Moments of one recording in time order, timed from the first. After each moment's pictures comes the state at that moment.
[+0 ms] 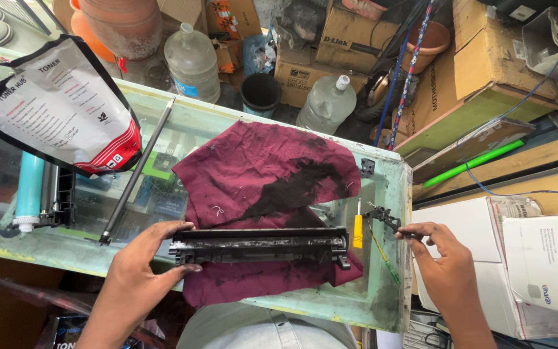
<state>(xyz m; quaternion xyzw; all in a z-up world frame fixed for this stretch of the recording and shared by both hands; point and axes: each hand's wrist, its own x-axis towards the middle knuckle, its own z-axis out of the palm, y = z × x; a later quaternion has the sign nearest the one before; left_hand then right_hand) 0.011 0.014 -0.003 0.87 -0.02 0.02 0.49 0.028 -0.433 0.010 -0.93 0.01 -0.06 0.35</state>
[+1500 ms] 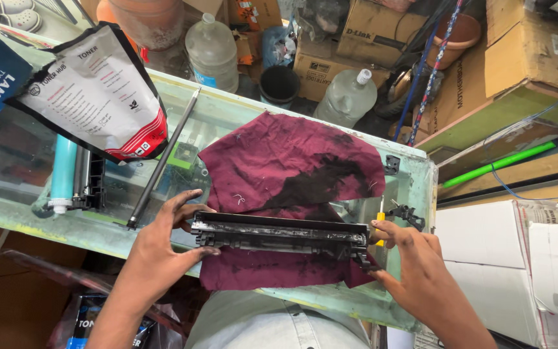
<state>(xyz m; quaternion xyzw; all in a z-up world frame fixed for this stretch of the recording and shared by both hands) 0.021 0.025 -0.007 0.86 0.00 -0.01 0.50 0.024 -0.375 0.014 -0.96 -0.16 0.04 0.22</state>
